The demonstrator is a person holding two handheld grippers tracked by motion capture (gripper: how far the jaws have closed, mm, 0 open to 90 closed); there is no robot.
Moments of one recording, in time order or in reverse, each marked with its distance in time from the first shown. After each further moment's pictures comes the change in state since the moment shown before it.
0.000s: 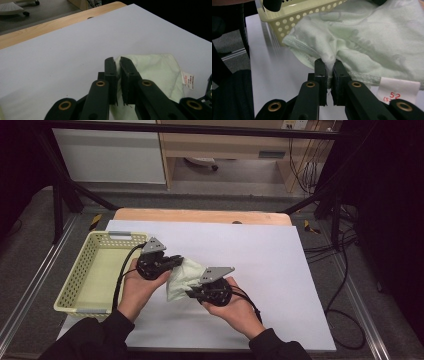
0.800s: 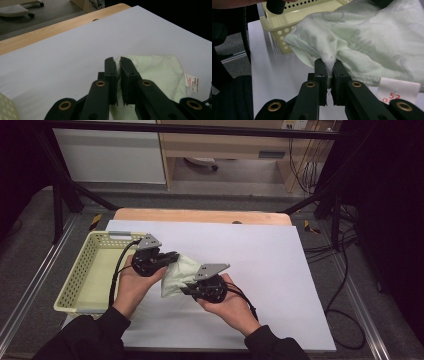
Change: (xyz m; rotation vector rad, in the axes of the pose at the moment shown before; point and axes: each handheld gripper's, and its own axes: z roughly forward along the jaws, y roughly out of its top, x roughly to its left) left arm 0.009 0.005 -0.007 -0.004 0.022 0.003; right arm 0.001 0.013 0.006 -0.018 0.012 -0.013
